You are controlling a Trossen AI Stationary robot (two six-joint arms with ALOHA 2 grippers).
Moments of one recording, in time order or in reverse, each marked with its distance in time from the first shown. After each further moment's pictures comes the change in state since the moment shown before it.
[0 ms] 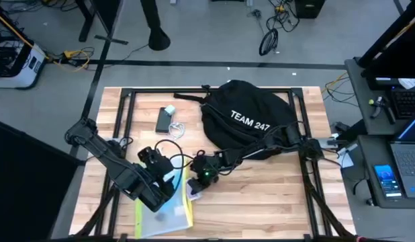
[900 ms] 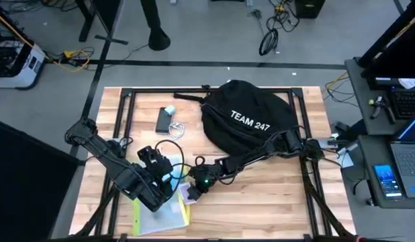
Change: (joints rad) left arm -0.002 -0.001 0.003 -0.026 0.003 0.053; right arm 0.104 0.019 0.004 0.048 0.074 -0.019
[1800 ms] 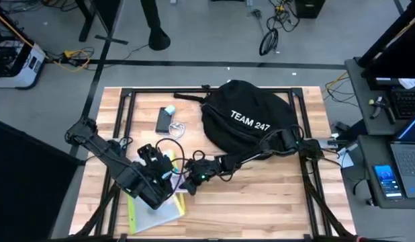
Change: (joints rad) left arm 0.020 0.000 0.000 -0.025 -0.002 0.023; right arm -0.062 0.033 0.002 0.190 0.236 -0.286
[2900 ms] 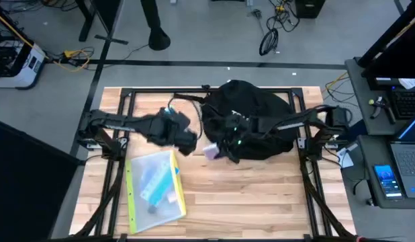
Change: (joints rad) left arm 0.475 0.038 0.109 0.027 0.065 0.129; right arm -0.301 -0.601 -0.500 -0.216 -0.435 -0.680
